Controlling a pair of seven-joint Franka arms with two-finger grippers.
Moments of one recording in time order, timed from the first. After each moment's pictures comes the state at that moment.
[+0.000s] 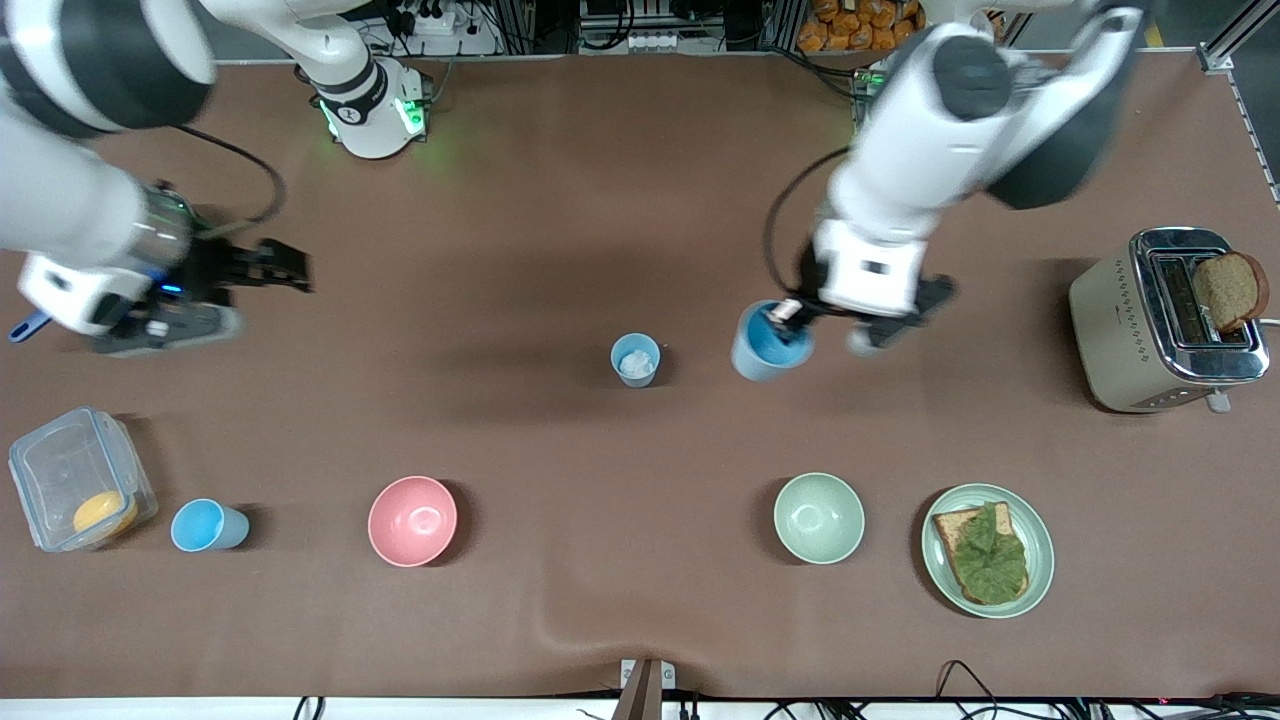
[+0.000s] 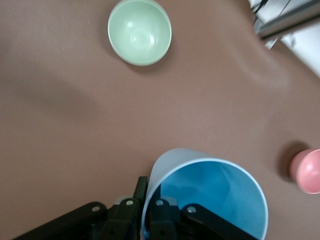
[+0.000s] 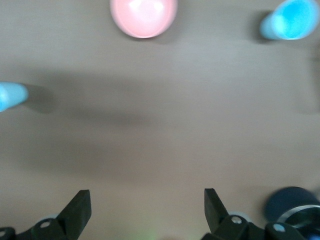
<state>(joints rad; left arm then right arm) -0.19 0.25 -0.45 -1.64 0.07 2.06 -1.25 0.14 0.10 -0.04 -1.56 0.03 1.52 -0.05</state>
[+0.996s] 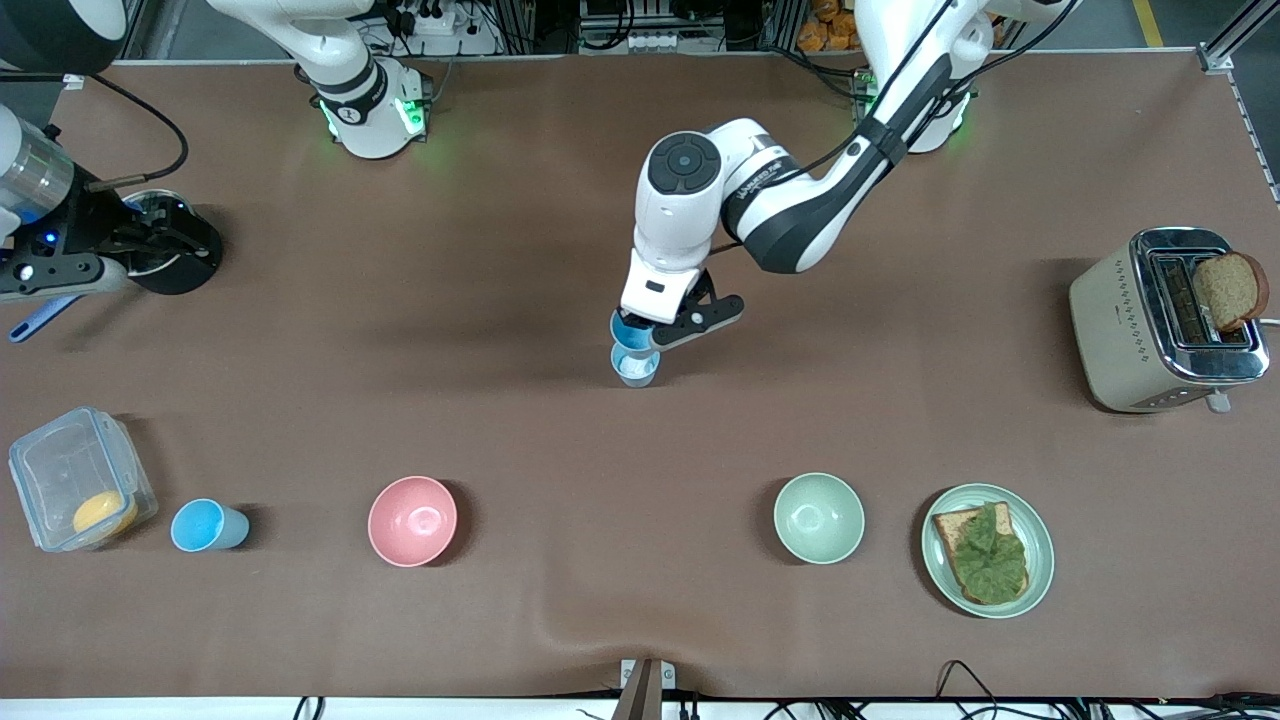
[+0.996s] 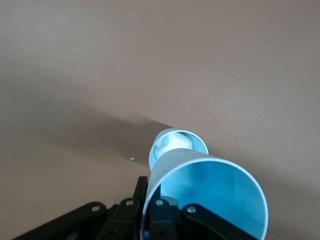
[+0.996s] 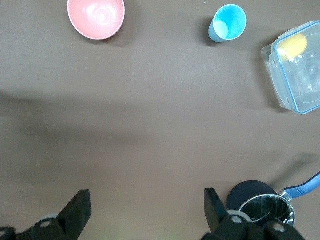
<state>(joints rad) -0.43 0.54 -0.45 -1.62 0.27 2.21 -1.39 -0.01 -0.05 0.03 -1.71 -0.03 1.59 -0.11</state>
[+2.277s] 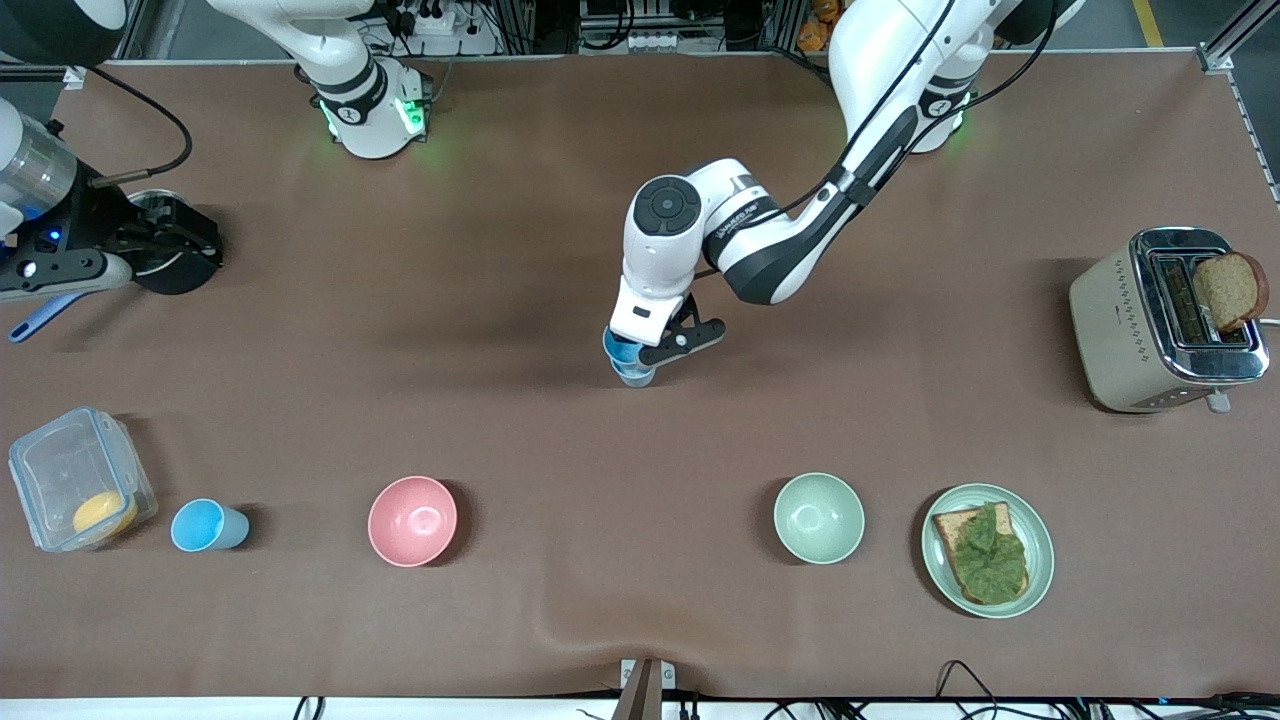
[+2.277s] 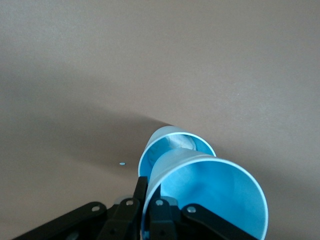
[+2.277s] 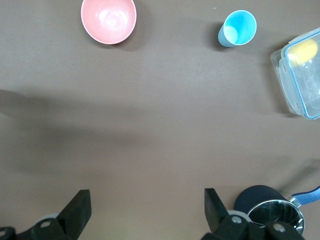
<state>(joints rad) -0.45 0.67 -0.44 -1.58 0.30 2.25 -1.40 -0.01 -0.05 0.05 -1.70 0.00 1.60 -0.11</state>
